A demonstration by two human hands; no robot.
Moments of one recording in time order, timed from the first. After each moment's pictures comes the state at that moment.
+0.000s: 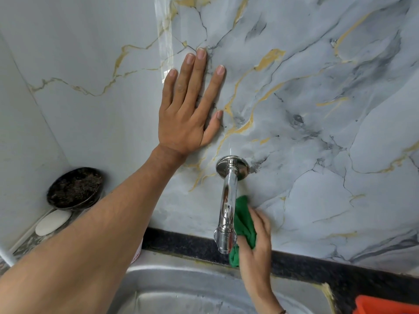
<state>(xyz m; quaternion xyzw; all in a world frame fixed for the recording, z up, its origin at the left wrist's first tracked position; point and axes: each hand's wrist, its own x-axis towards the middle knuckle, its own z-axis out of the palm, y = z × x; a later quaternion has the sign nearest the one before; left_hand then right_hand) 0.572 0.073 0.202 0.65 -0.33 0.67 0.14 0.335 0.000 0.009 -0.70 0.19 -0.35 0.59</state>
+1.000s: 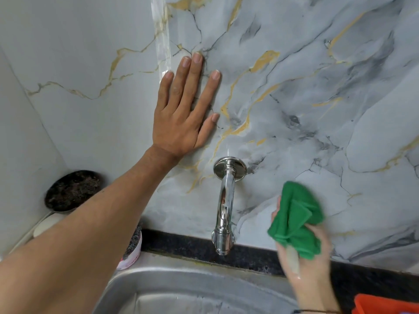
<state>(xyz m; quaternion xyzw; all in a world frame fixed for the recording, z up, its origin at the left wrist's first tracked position) 0.575 0.077 0.203 0.64 -0.36 0.67 0.11 0.301 -0.053 0.069 -0.16 0.15 -0.34 0.92</state>
